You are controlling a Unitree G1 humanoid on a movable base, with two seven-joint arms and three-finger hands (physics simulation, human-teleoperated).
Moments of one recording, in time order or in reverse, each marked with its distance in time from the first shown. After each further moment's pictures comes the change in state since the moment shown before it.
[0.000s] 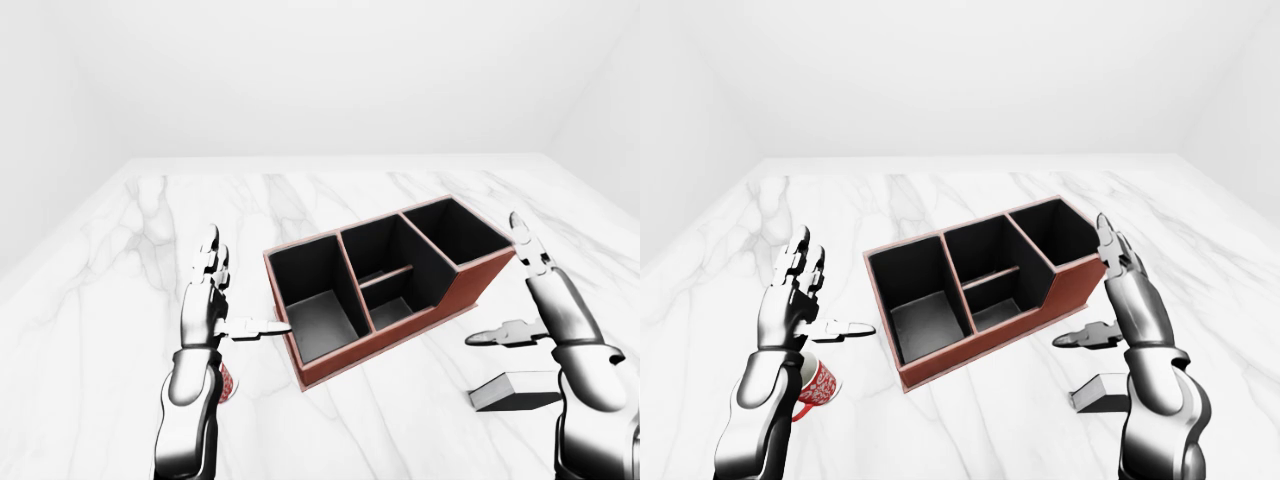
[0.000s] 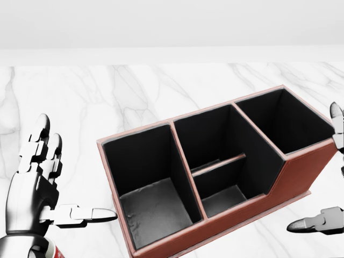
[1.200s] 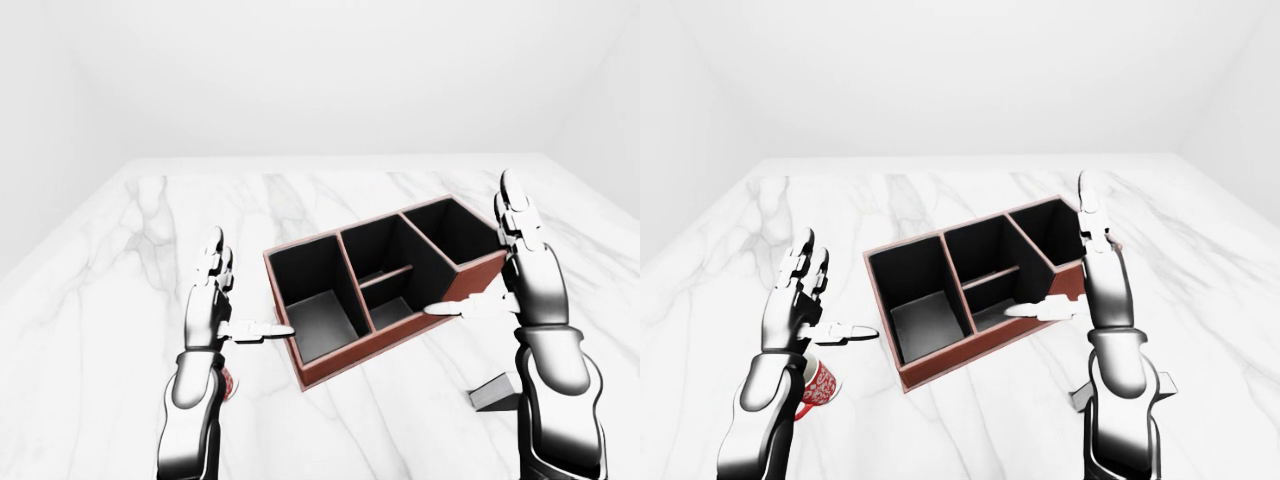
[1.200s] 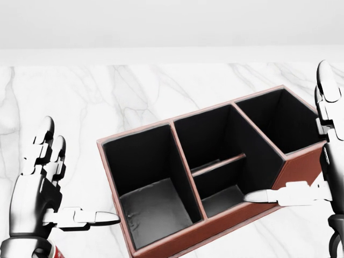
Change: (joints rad) left arm 0.017 -0.006 -0.019 -0.009 0.009 0.000 -0.002; right arm -0.075 0.056 0.182 -0.061 0.317 0.000 -0.211
